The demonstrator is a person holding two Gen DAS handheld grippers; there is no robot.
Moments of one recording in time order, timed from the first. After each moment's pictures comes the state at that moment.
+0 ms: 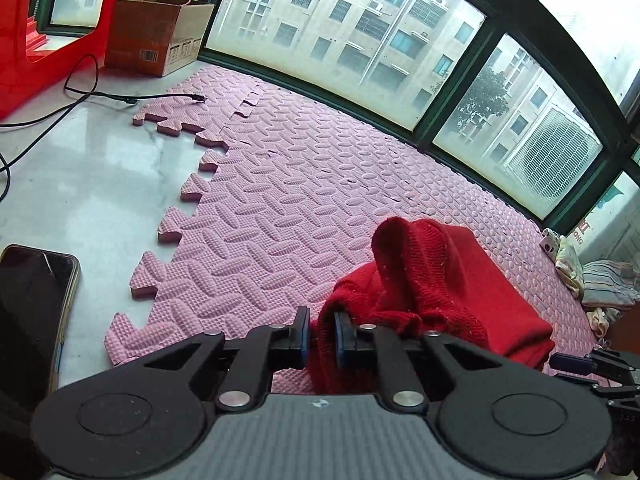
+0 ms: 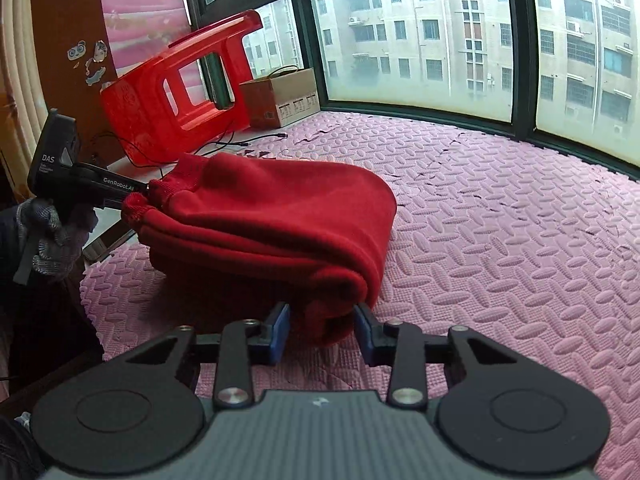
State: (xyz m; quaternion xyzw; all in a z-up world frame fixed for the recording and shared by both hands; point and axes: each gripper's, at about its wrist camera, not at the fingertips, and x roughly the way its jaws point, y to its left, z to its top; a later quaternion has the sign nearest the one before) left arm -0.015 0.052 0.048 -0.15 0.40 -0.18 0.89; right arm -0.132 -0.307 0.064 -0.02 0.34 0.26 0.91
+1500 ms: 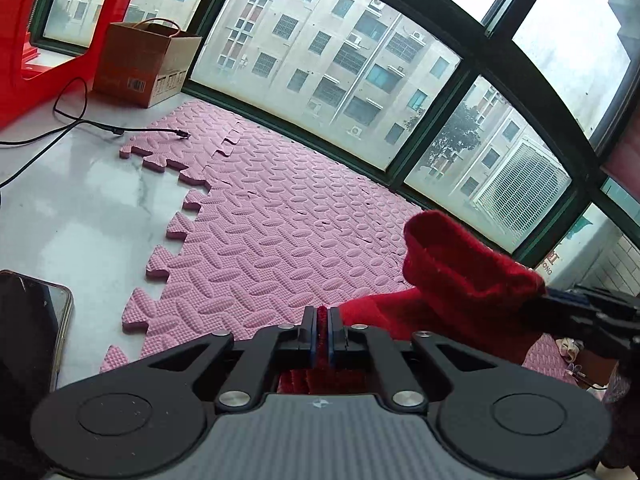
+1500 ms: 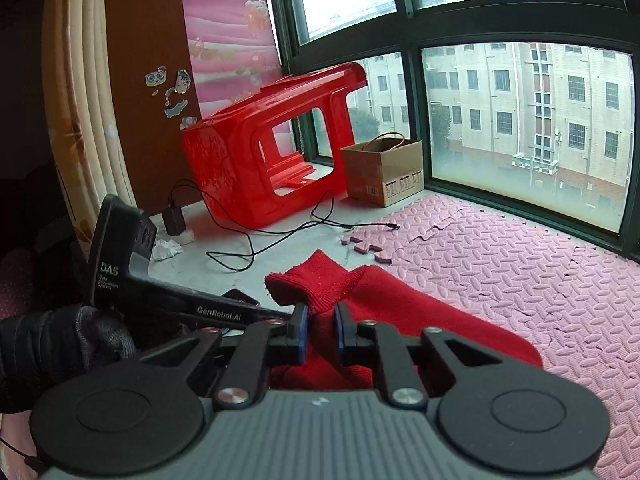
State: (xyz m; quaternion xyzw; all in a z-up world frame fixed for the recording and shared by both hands) left arm -0.014 0.068 0.059 -0.19 0.34 -0.21 0.90; right arm -0.087 -0.176 0.123 -0.02 0.27 0.36 0.89
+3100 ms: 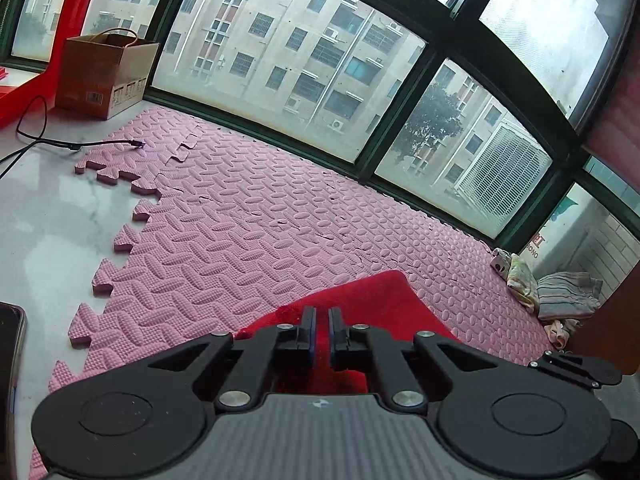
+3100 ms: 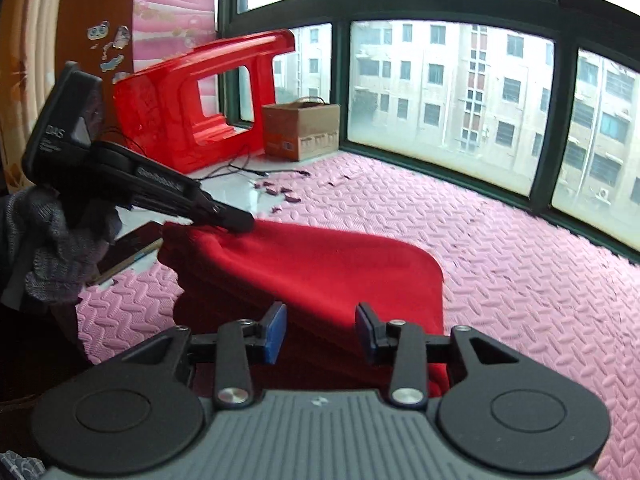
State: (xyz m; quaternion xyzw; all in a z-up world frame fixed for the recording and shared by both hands) left arm -0.016 0.023 0.078 -0.16 0.34 -0.24 0.89; right arm -0.130 -0.230 0.078 -0.08 0.29 0.23 0.93
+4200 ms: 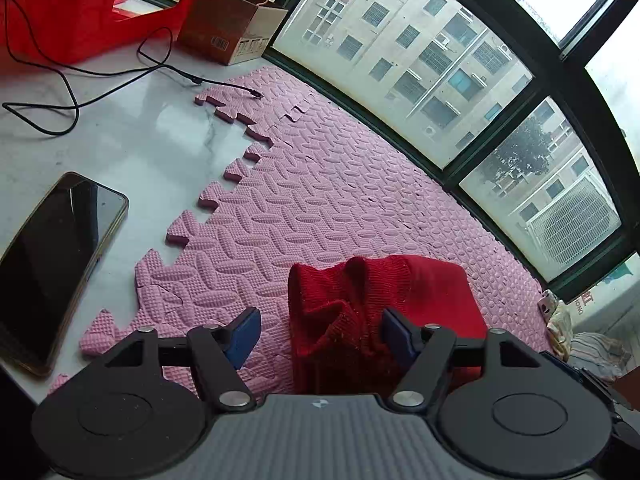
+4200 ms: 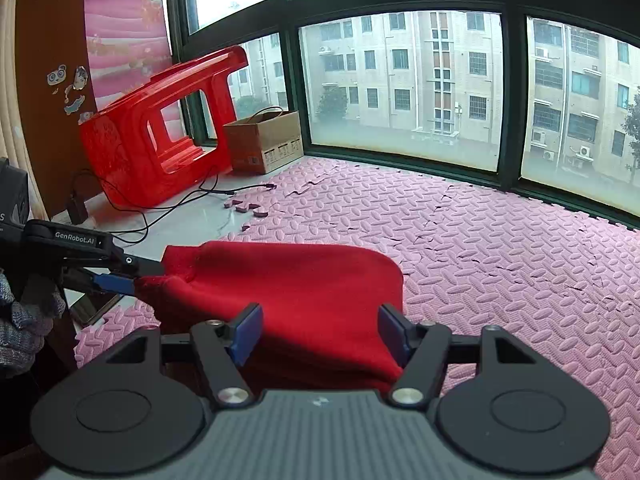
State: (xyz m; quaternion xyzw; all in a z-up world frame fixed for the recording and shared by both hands) left arm -0.058 0.056 0.074 -0.23 0.40 -0.10 0.88; right arm -0.118 -0.261 0.094 -0.01 0.30 0.20 0.93
